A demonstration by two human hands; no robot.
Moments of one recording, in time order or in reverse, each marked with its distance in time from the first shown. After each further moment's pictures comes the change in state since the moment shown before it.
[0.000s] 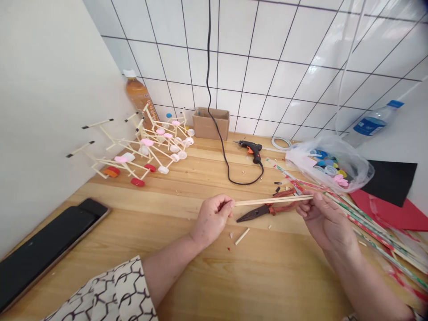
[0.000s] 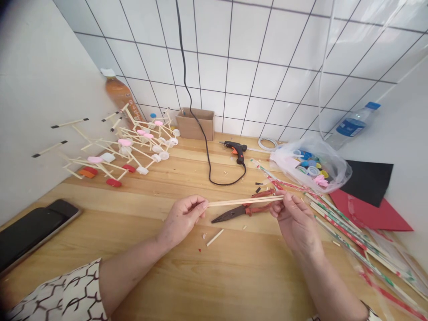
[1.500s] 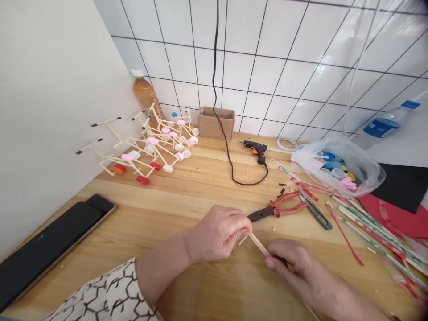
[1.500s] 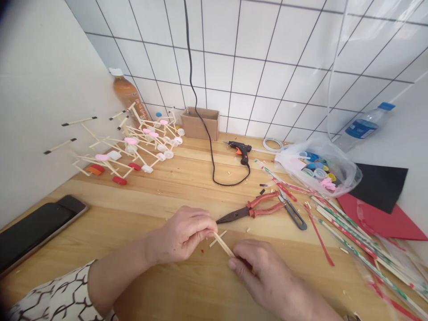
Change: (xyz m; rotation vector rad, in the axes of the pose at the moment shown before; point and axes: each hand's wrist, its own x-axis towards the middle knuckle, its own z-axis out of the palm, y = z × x) left_hand -0.014 0.023 -0.020 0.547 -0.421 0.733; right_hand -0.067 0.002 0.037 -1.299 -0.881 -0.083
